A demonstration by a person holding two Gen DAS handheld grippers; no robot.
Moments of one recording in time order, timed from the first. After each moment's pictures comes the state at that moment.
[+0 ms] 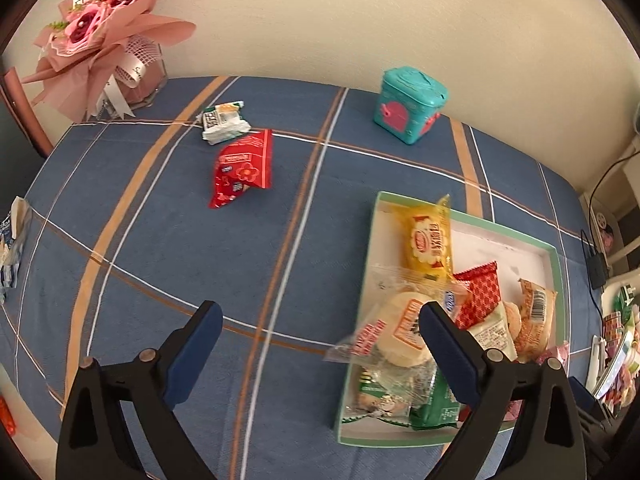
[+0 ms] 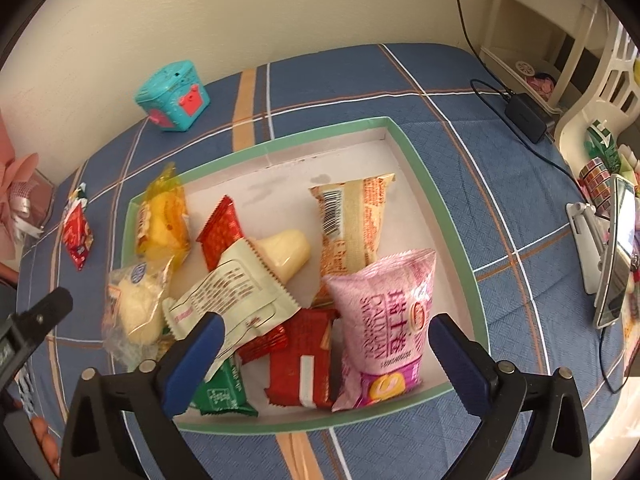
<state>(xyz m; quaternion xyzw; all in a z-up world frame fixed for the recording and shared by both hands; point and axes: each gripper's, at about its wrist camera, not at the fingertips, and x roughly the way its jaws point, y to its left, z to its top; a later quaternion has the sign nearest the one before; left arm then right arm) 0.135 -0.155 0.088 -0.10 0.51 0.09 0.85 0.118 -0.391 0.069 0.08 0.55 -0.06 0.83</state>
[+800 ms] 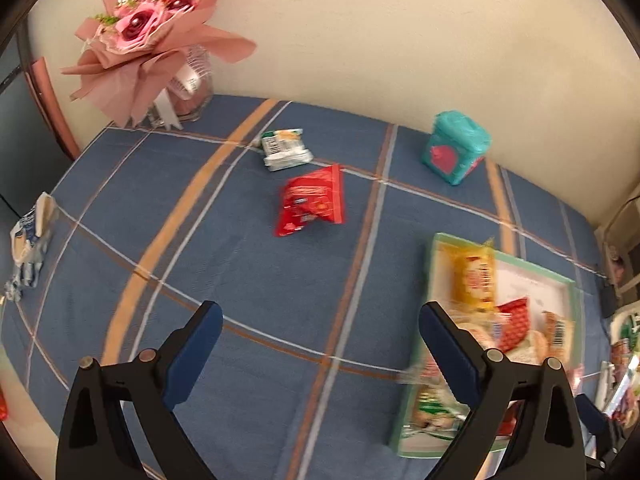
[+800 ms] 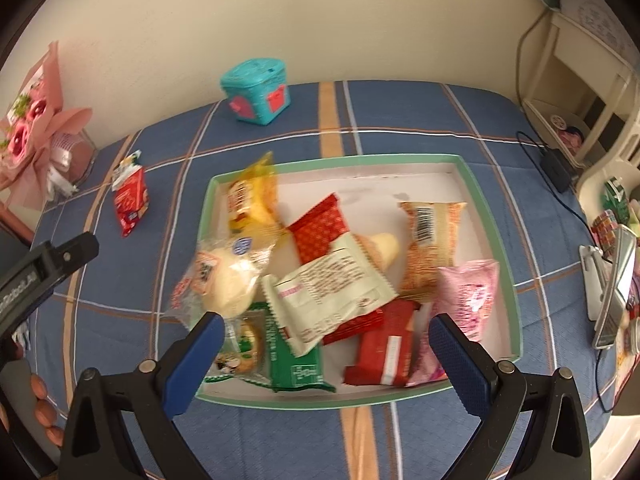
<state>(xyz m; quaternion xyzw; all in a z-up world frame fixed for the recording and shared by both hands) 0.122 -0.098 0.098 -0.11 0.48 0.14 0.86 0.102 -0.310 0.094 0.01 0.52 0.00 0.85</state>
